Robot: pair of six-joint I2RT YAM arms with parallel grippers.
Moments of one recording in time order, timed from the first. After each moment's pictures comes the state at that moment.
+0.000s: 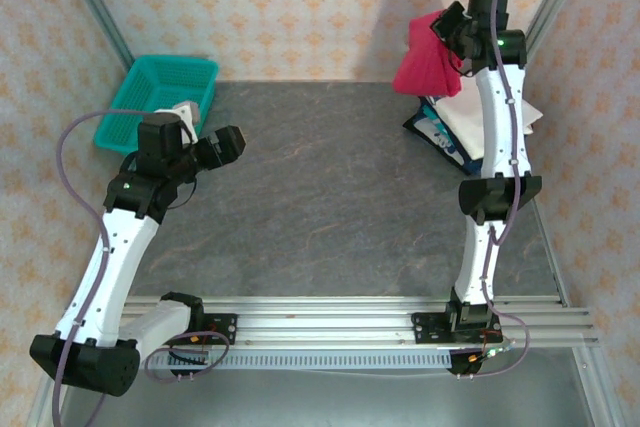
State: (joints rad) left arm -0.12 1.03 1.17 -0.70 0.13 -0.49; right arm 0.05 2.14 2.69 -1.02 -0.11 0.77
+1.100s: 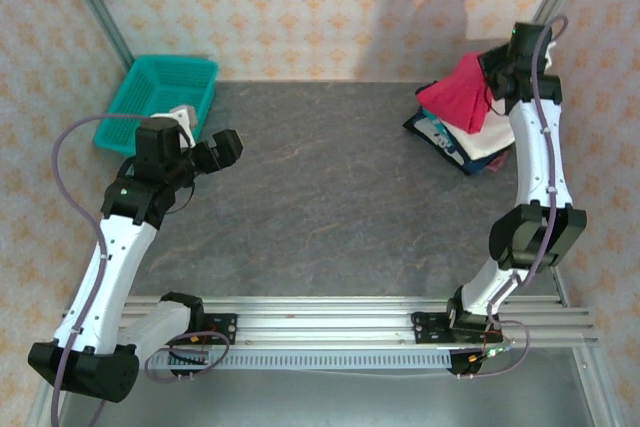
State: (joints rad) left arm -0.12 1.00 1.16 -0.73 0.10 -0.49; right arm -0.15 1.68 1.81 -0.70 0.00 1.01
